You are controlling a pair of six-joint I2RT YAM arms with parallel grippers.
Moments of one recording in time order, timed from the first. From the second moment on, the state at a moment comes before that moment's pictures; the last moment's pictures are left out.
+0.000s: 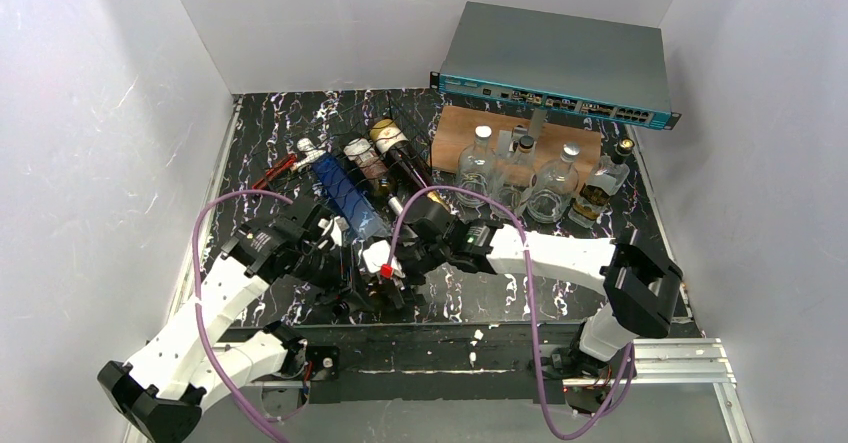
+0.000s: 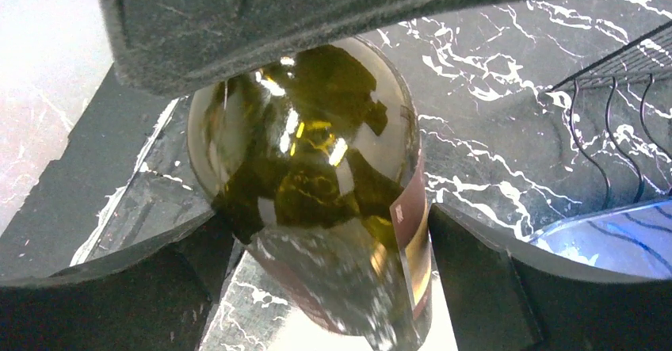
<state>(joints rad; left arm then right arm) -0.58 0.91 1.00 -1.33 0.49 -0.84 1.14 1.57 1.08 -0.17 -0.69 -0.66</state>
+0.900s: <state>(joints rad) -0.59 0.98 0.99 -1.17 0.57 -0.92 1.02 1.51 0.92 0.02 -0.79 -0.61</state>
